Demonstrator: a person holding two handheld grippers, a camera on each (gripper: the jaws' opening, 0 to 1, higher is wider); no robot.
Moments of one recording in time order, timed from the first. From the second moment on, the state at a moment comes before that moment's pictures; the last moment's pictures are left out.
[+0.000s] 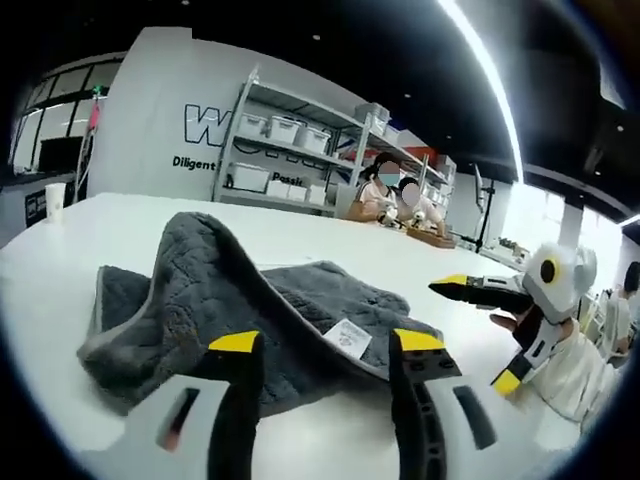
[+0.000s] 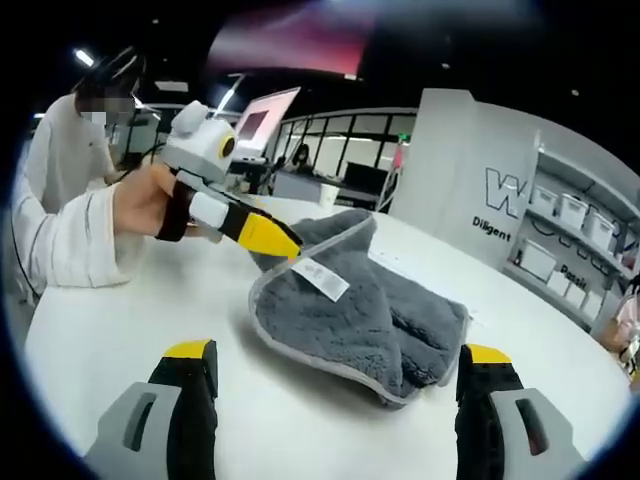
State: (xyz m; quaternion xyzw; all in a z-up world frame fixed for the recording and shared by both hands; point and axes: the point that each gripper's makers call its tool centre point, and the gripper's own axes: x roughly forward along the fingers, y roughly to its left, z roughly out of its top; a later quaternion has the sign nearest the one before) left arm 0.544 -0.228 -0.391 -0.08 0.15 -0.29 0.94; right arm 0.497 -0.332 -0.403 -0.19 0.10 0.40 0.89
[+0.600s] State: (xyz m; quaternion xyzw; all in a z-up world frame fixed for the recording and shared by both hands) left arm 0.546 -0.232 -0.396 -0.05 0.14 -0.30 0.94; right arm 0.497 -0.331 -0.403 -0.20 0.10 0.40 0.89
